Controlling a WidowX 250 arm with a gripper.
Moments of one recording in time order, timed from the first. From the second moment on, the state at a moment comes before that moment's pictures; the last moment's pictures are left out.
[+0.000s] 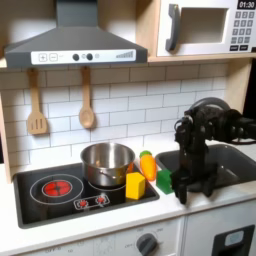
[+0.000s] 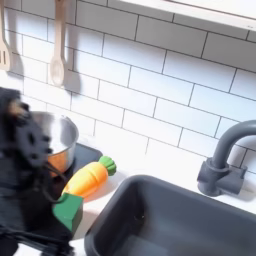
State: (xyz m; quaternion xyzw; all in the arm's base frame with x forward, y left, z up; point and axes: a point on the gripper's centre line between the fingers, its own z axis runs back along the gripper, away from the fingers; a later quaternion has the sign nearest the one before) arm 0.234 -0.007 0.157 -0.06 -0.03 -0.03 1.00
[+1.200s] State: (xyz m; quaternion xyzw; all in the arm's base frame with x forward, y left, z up) arm 0.283 0.009 0.138 -0.07 -0.04 -0.02 1.00
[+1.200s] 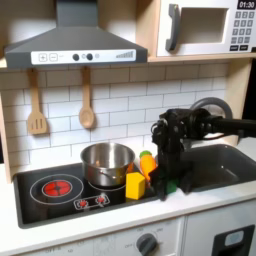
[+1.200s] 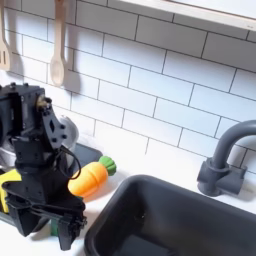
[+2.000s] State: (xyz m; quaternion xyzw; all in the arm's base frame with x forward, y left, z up) arm 0.309 0.000 0.132 -0.07 -0.05 -0.04 1.00
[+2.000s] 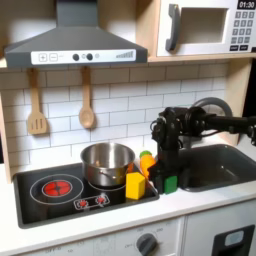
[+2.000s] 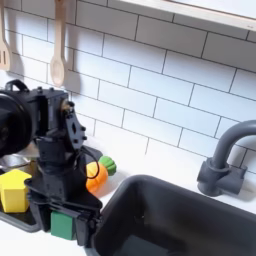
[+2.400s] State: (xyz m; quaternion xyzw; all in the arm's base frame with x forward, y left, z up) arm 0.321 0.001 0.133 -0.06 -0.05 -0.05 1.00
